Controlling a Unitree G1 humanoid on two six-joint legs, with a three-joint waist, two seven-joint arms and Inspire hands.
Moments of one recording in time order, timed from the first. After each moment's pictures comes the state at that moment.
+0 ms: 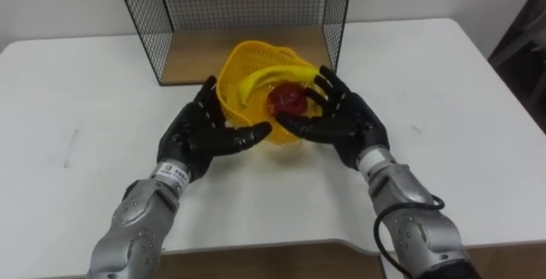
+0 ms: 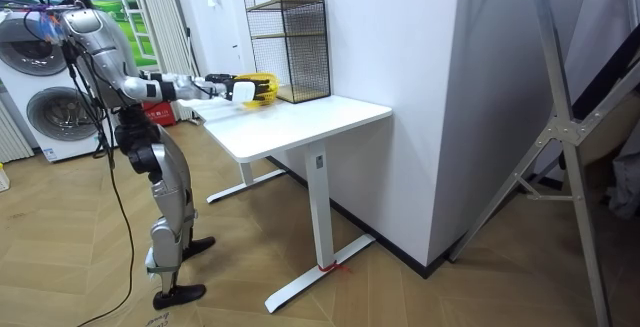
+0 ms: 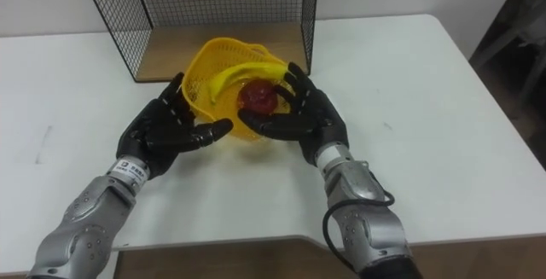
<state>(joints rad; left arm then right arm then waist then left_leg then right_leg) -0.13 0.13 -0.07 0.32 -0.56 0.06 -0.21 -0.20 -0.16 0.16 0.33 0.51 0.05 0.07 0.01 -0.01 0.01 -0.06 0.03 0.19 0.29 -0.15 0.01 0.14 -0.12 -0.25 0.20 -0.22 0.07</state>
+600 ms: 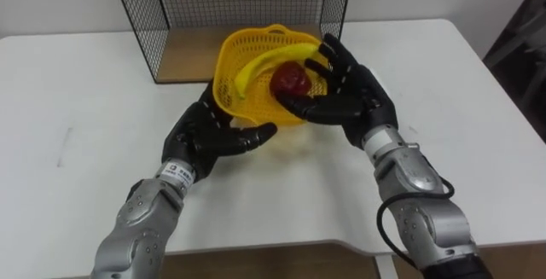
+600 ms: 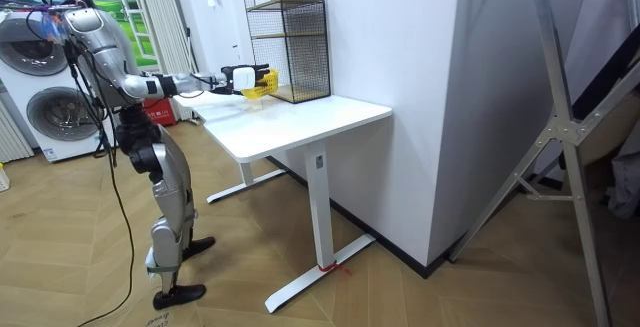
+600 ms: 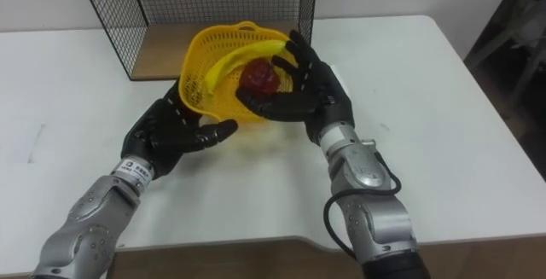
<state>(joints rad) -0.14 0.12 -0.09 0.31 -0.56 0.06 -0.20 -0.21 -0.16 0.13 0.19 0.42 0.06 0.07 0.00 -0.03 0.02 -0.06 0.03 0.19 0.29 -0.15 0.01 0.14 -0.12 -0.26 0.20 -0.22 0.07</state>
